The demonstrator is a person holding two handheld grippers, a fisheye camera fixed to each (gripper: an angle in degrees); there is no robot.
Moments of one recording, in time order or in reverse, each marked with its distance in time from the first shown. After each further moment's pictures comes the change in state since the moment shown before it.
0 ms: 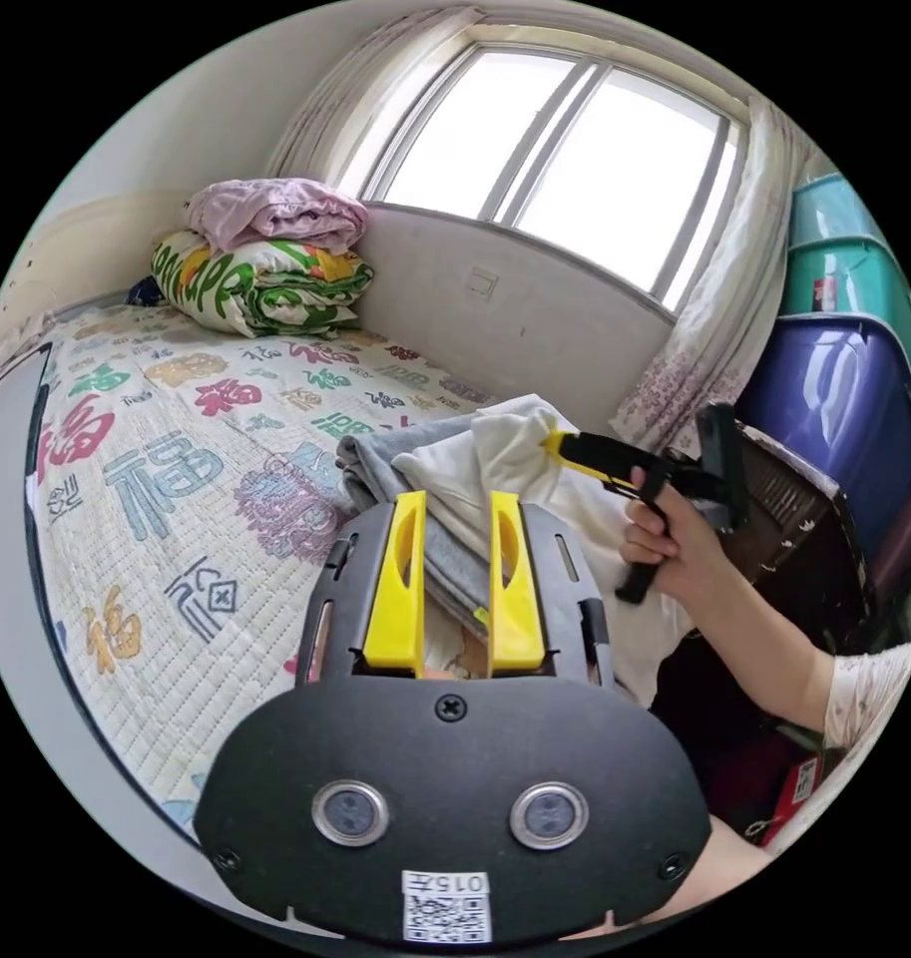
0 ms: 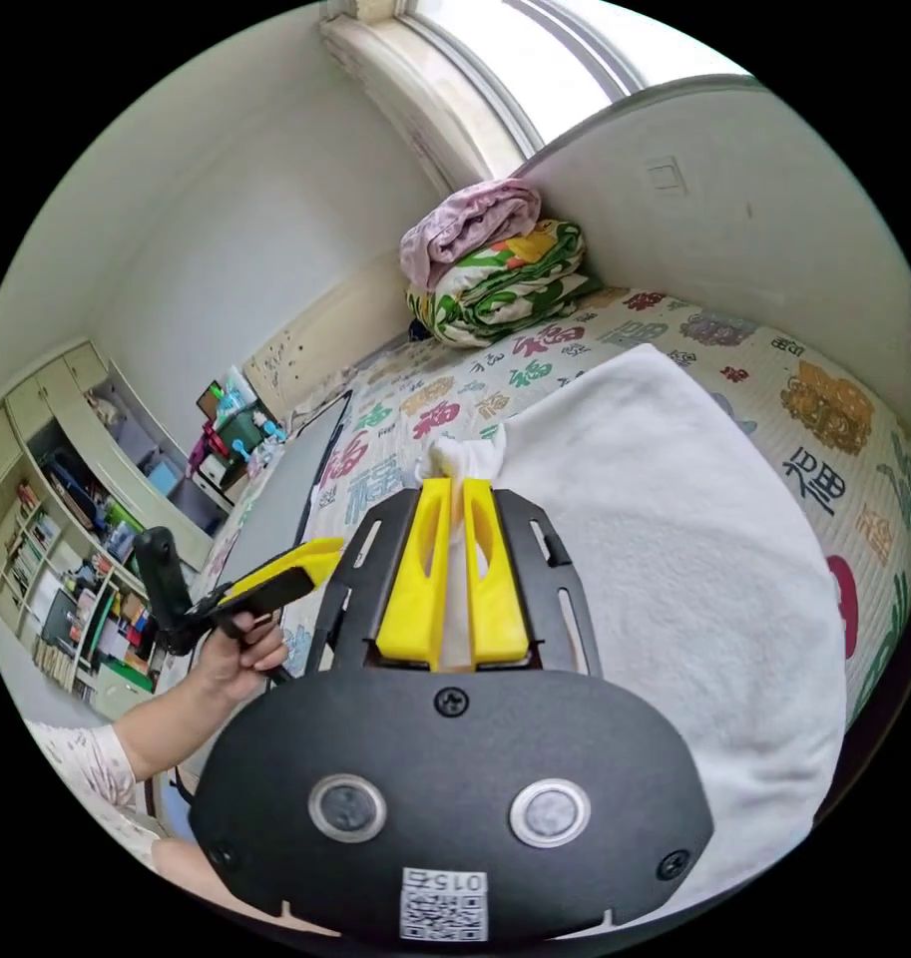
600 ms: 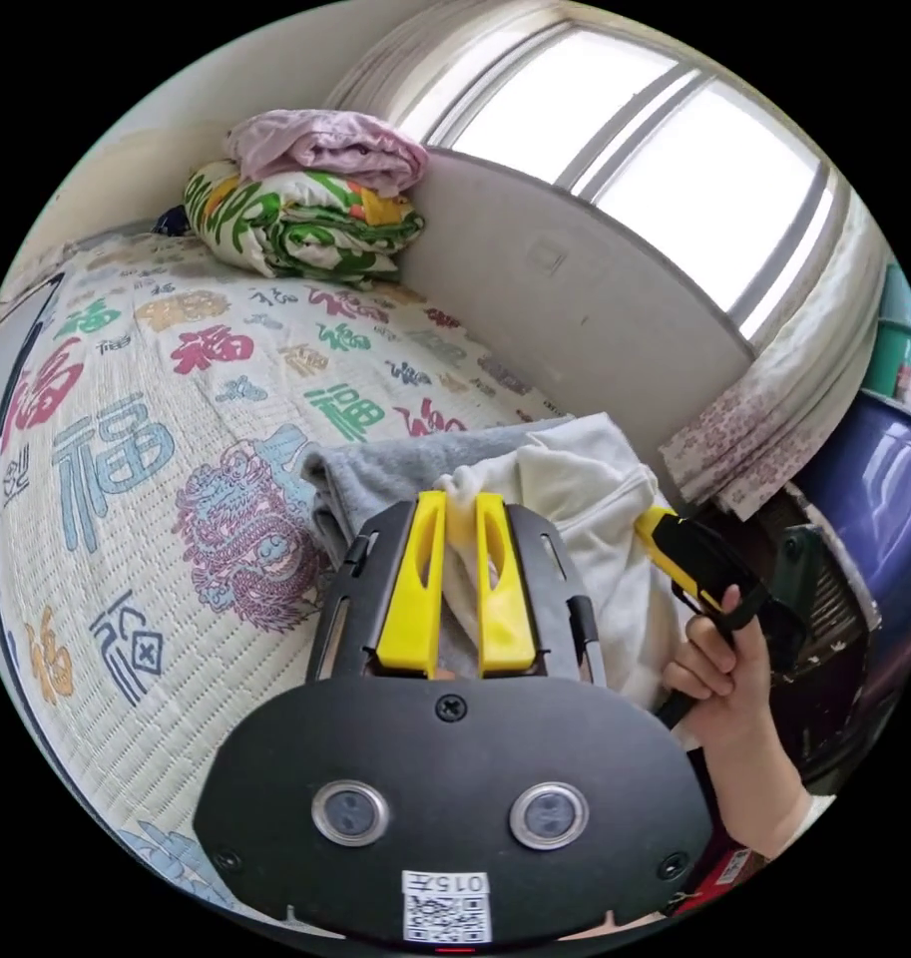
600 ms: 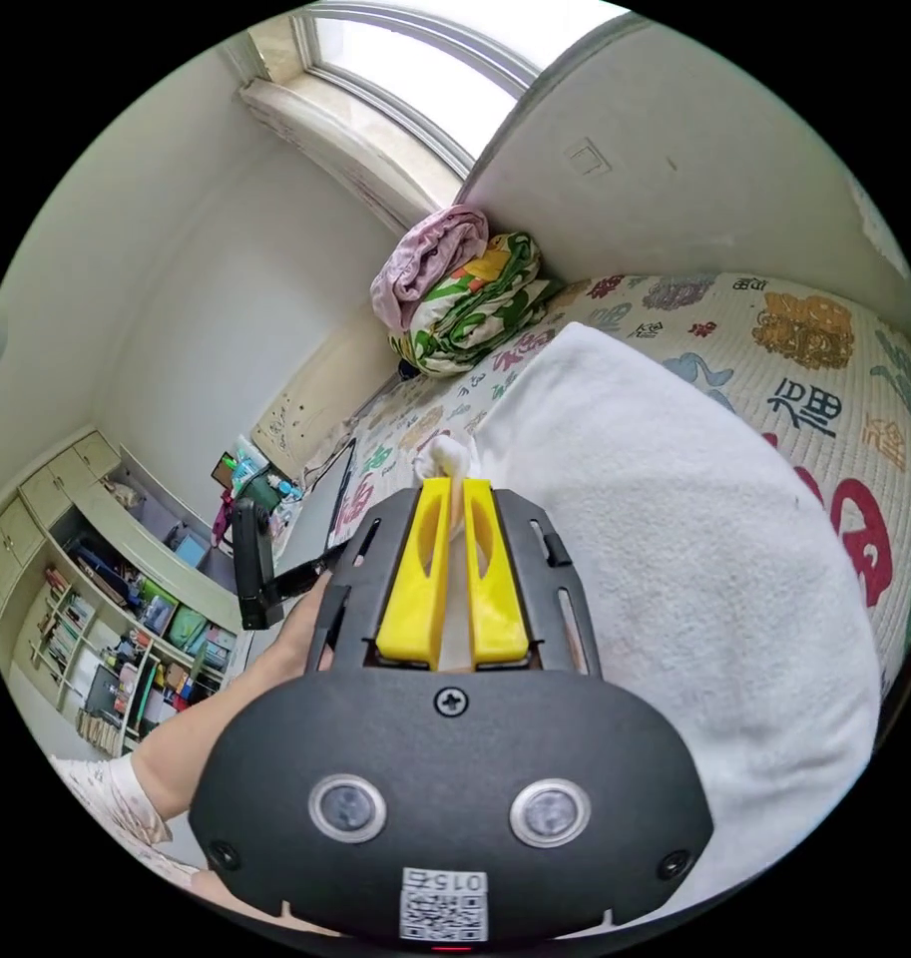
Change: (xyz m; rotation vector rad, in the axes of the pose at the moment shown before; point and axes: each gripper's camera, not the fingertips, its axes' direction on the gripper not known) left arm 0.030 -0.069 0.063 0.025 -0.033 -0.134; right arm -0.092 -0.025 -0.105 0.065 -0.038 0.108
